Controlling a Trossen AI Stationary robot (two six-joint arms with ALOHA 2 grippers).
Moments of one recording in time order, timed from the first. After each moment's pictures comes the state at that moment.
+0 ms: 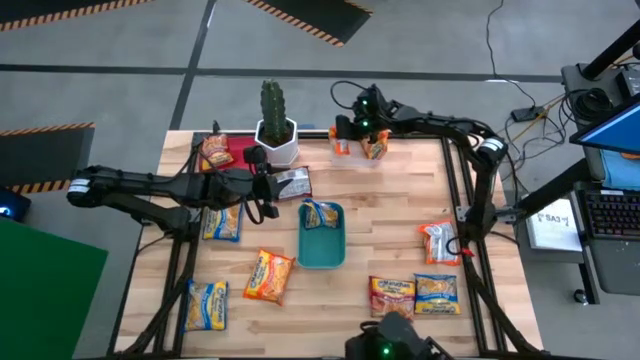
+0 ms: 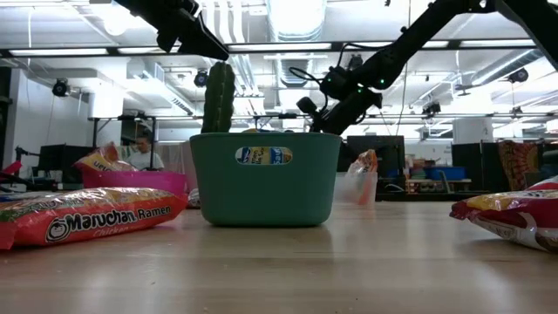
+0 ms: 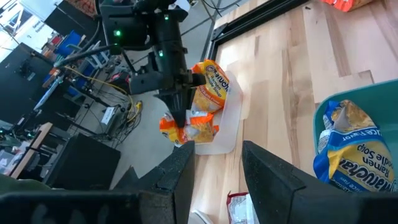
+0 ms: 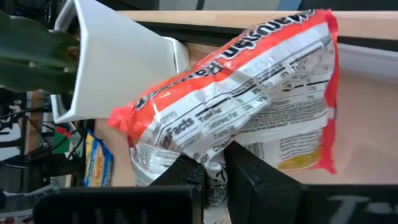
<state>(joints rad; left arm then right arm) -0.01 1.10 0.86 -0.18 -0.55 0.48 -0.75 1.92 1.38 -0.21 -0.45 0.79</state>
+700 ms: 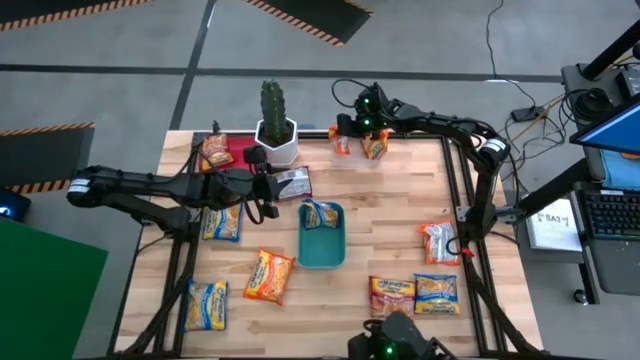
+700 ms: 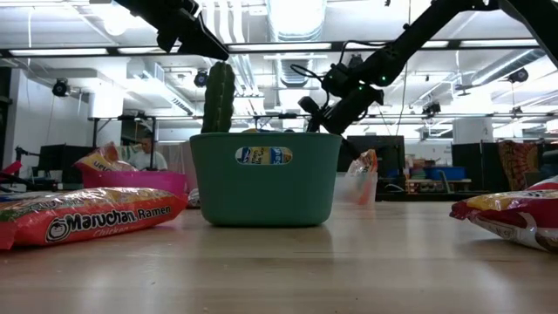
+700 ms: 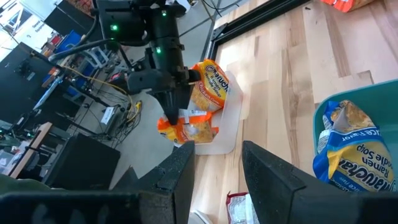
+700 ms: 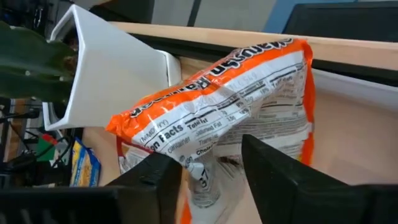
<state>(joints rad) -0.01 1.10 0.86 -0.18 -0.55 0.48 -0.76 1.89 1.38 -0.23 -0.39 0.74</state>
